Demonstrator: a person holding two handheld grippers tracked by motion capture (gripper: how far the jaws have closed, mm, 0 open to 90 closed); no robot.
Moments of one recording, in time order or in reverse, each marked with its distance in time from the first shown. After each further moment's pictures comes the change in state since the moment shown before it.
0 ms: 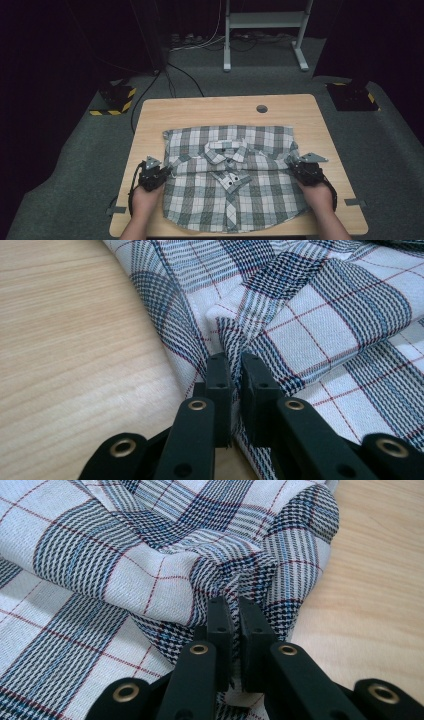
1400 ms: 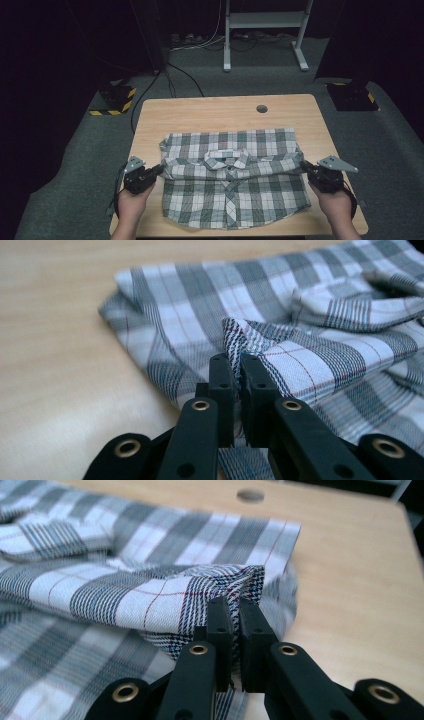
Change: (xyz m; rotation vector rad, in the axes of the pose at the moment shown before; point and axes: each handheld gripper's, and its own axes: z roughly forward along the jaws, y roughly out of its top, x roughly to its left) left arm -0.002 -0.004 -0.064 -0.141 -0.114 -0.059; right arm 0.002 -0.001 -0.082 -0.177 0.032 0.038
